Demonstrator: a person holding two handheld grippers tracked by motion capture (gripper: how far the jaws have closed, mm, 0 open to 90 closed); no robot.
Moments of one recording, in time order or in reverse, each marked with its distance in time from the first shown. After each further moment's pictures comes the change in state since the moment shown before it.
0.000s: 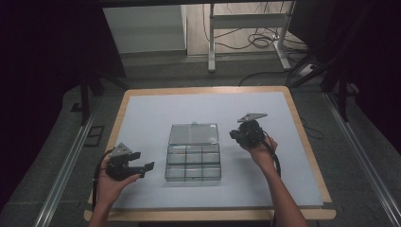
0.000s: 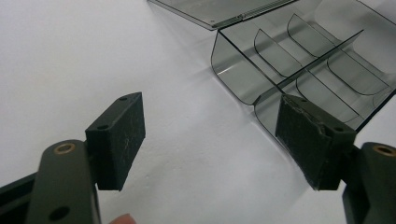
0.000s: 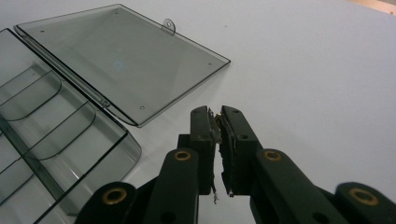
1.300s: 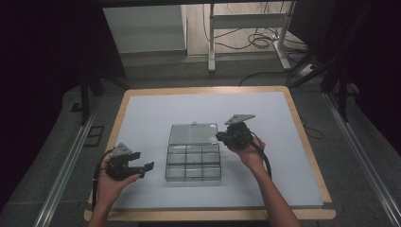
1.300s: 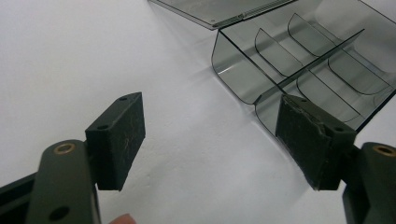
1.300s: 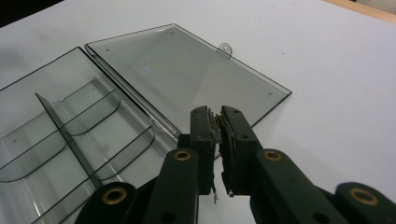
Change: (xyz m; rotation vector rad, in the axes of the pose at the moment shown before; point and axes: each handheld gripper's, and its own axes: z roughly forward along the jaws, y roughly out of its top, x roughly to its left) left arm 0.000 0.000 0.000 0.000 0.000 0.001; right arm 0.034 0.014 0.010 -0.042 0.107 -0.058
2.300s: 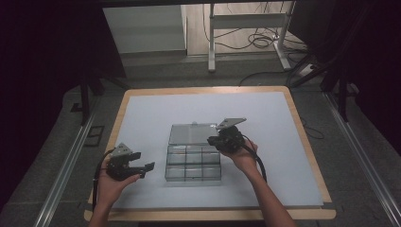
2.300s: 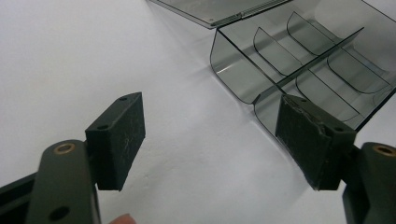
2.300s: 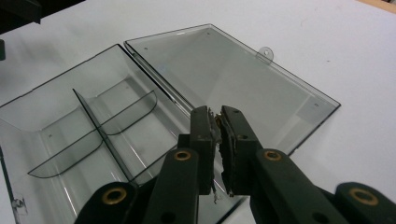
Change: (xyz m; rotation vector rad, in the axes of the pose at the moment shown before) left arm -0.001 0.000 0.001 0.001 -0.001 0.004; right arm 0.024 0.003 0.010 0.006 0.072 -0.038
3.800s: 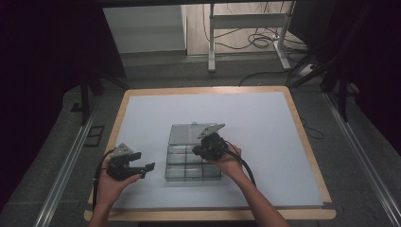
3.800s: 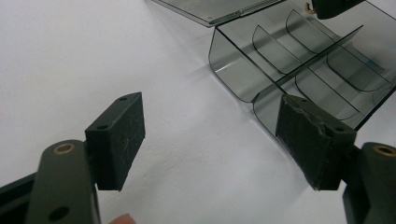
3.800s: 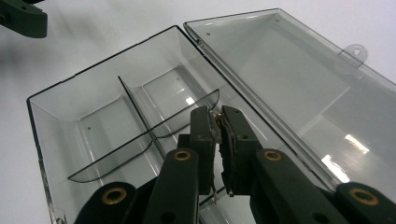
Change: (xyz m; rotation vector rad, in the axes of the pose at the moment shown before) left arm 0.000 0.000 0.001 0.007 -0.005 0.004; right arm 0.036 0.005 0.037 0.084 0.099 -0.076
